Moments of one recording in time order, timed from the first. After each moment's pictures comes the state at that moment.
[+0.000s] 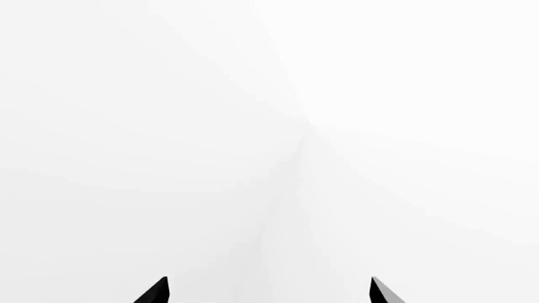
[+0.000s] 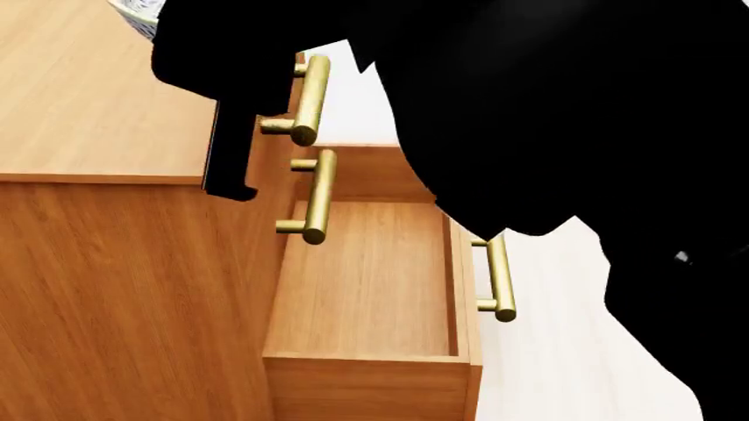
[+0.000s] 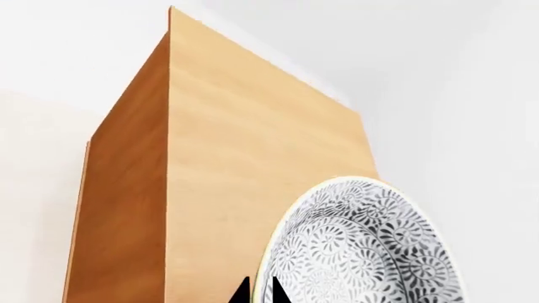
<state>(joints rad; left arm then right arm) 0.19 -0.29 -0.89 0.63 -0.86 0.02 -0.15 1.84 0.29 -0.93 0.03 0.37 1.04 -0.93</state>
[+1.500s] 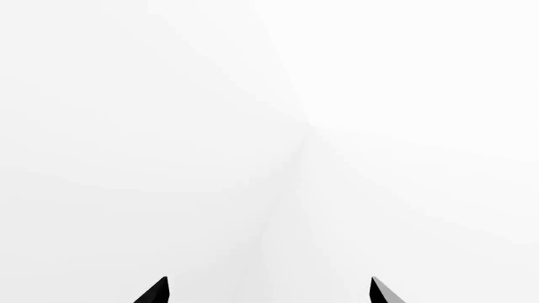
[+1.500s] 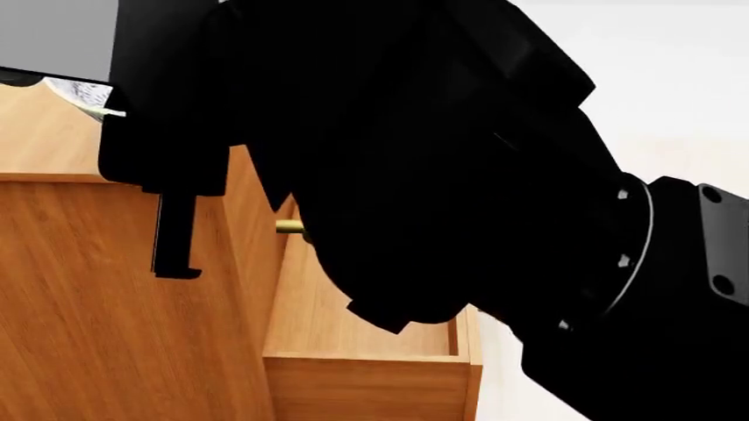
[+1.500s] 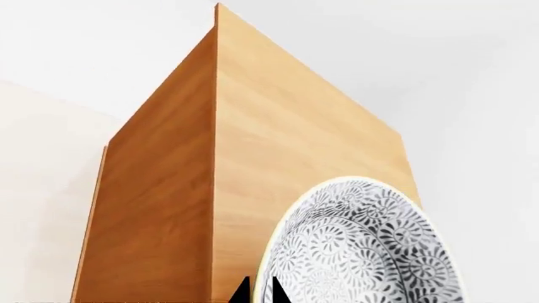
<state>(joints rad) 0.19 -0.30 -0.89 0.63 -0.87 0.04 -0.15 1.71 0.22 -0.99 -0.03 0.36 0.99 -0.81</state>
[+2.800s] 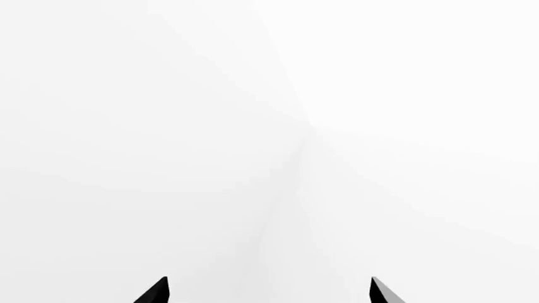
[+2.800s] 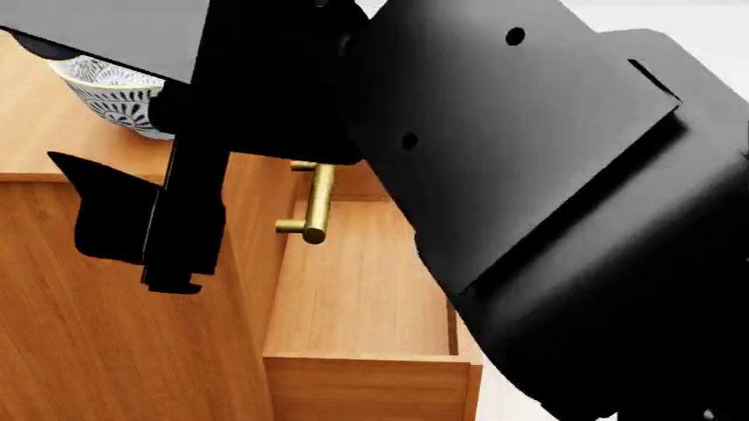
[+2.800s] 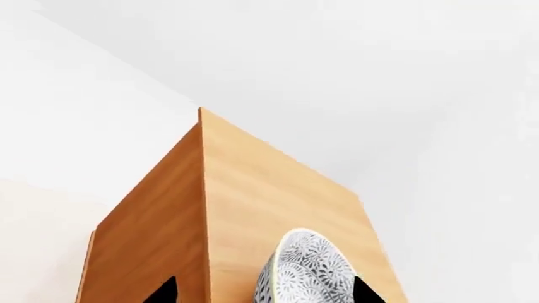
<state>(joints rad) 0.20 -0.30 -0.88 0.63 -0.87 0.04 -0.15 1.57 0.34 -0.72 -0.28 0.50 0.99 -0.68</state>
